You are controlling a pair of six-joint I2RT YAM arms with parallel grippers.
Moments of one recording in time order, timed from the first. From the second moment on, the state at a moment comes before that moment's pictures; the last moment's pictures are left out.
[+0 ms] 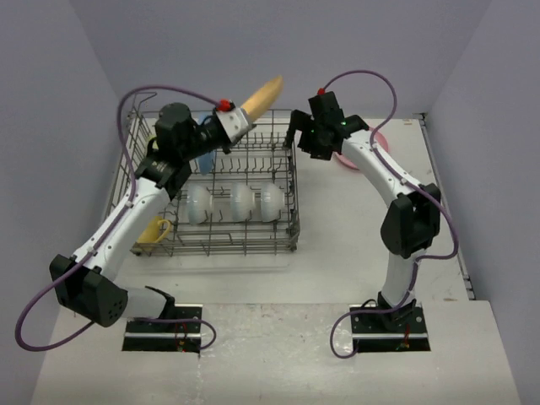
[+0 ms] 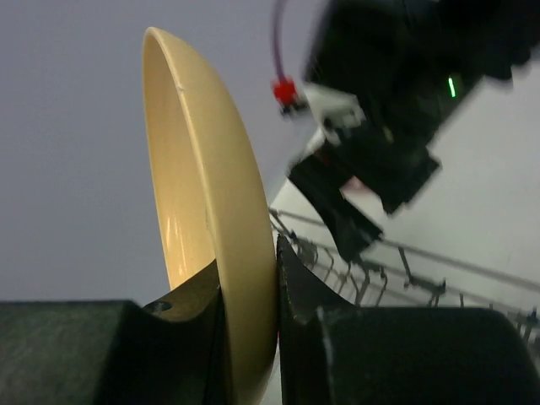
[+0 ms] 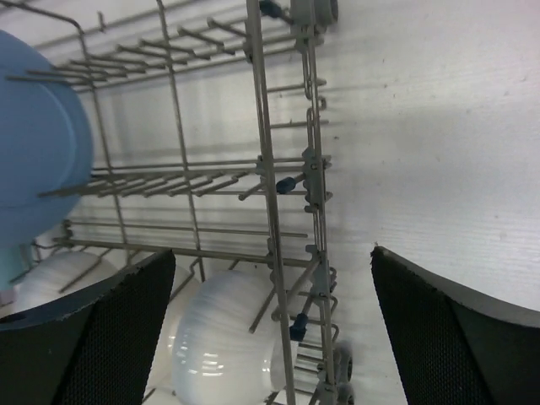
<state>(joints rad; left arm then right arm) -0.37 1.37 1.42 0.00 0.57 0.40 0.46 1.95 1.81 -0.73 0.02 0.64</state>
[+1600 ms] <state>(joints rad) -0.48 1.33 1.20 0.09 0.11 0.55 0.00 1.79 1.77 -0.72 -0.41 0.67</state>
